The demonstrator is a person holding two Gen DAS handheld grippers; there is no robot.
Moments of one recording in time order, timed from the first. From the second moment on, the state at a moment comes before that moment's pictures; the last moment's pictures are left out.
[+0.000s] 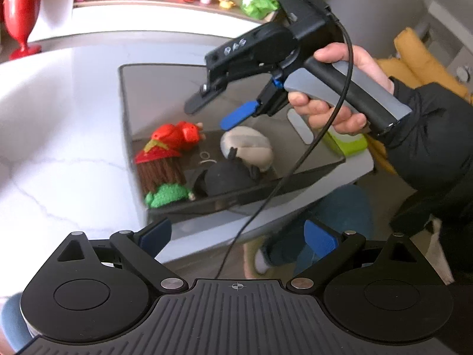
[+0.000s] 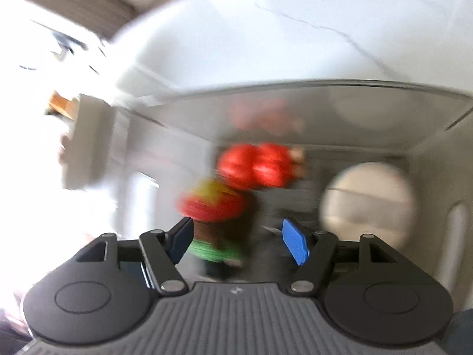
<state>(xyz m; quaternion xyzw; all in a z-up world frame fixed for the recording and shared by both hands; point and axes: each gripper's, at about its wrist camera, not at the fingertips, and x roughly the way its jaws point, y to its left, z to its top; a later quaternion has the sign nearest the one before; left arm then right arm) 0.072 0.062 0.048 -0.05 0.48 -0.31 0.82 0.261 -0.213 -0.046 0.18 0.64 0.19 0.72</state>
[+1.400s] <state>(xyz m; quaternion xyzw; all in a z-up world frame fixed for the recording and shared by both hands) 0.097 0.083 0.025 -0.12 0.51 -0.29 0.80 0.233 -0.270 -0.140 0.58 0.58 -0.02 0.57</state>
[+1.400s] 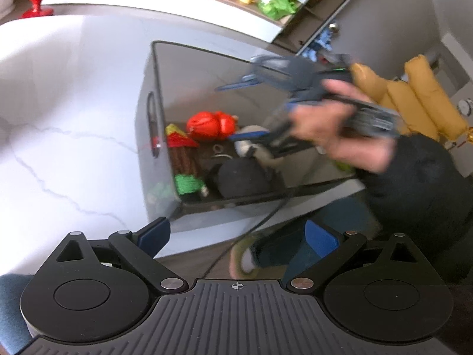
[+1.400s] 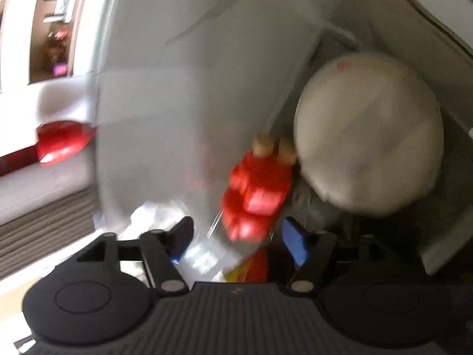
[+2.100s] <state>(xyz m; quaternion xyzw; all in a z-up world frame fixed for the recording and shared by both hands) 0.177 0.090 0.017 -0.17 0.50 -0.17 0.83 0.139 -0.354 -0.051 0.19 0.41 0.09 0.89</state>
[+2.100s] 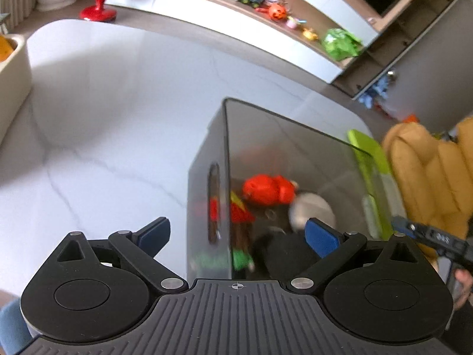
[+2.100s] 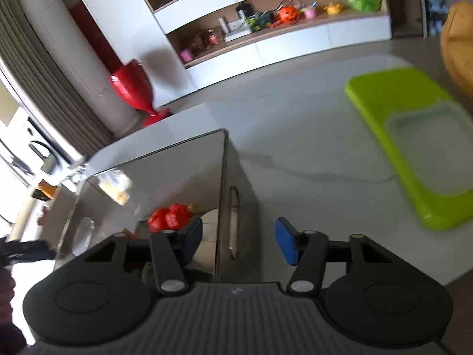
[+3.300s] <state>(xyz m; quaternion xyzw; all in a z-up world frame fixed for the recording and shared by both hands) 0.237 0.095 -0.001 -0.20 0.50 -0.12 0.83 0.186 -0.363 -0.083 0.18 0.39 0.11 0.90</state>
